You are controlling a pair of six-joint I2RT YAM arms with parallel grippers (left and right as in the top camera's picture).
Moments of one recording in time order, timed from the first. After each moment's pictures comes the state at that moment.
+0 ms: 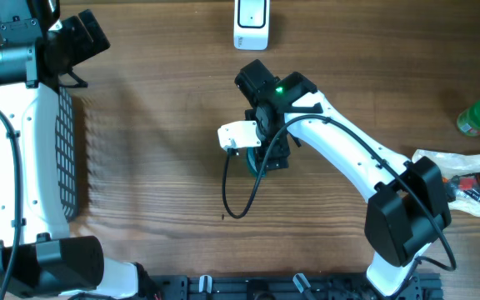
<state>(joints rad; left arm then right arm) 0.14 1.66 1.81 -0.98 -0.10 -0.30 0.63 1.91 1.56 -1.14 -0.13 -1.14</state>
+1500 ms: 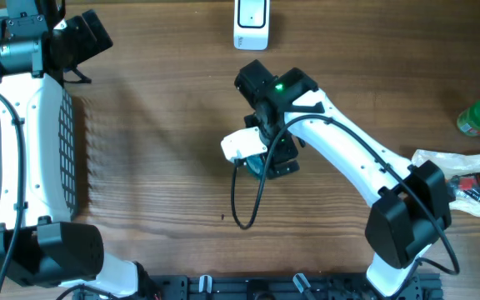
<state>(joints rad) 0.14 1.71 1.81 -0.96 -0.10 -0.32 0.65 1.90 1.62 -1.30 -0.11 -1.30</state>
